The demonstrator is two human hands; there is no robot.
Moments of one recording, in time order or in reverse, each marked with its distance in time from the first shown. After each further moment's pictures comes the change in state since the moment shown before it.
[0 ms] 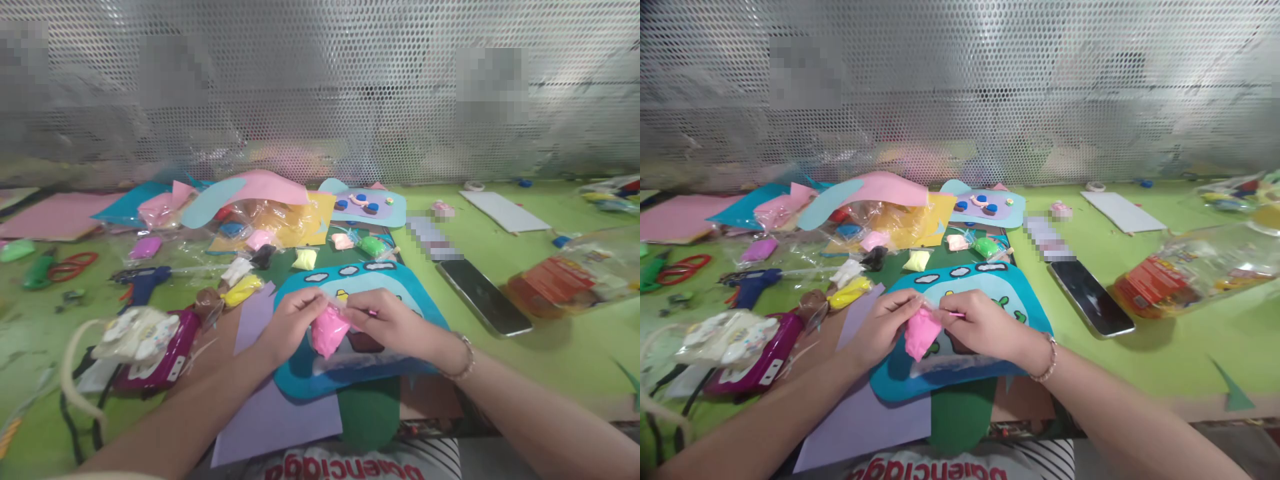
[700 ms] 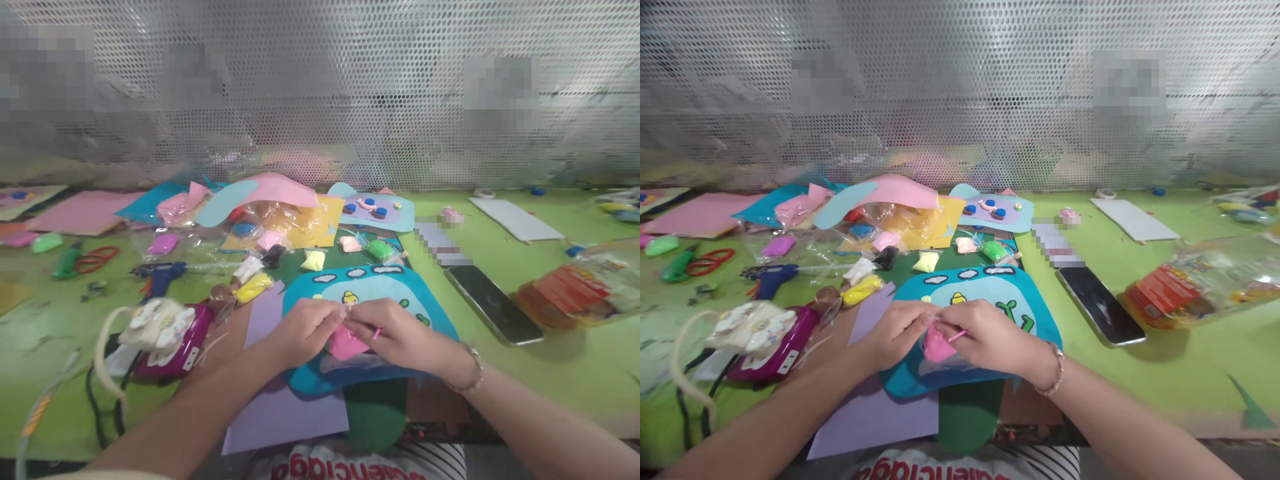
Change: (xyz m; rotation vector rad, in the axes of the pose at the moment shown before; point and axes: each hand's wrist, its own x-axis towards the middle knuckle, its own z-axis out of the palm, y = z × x) left_hand -0.008 0.010 -0.005 0.633 -0.137 0.302; right_hand -0.004 -0.007 0.006 -0.167 -0.036 -0.181
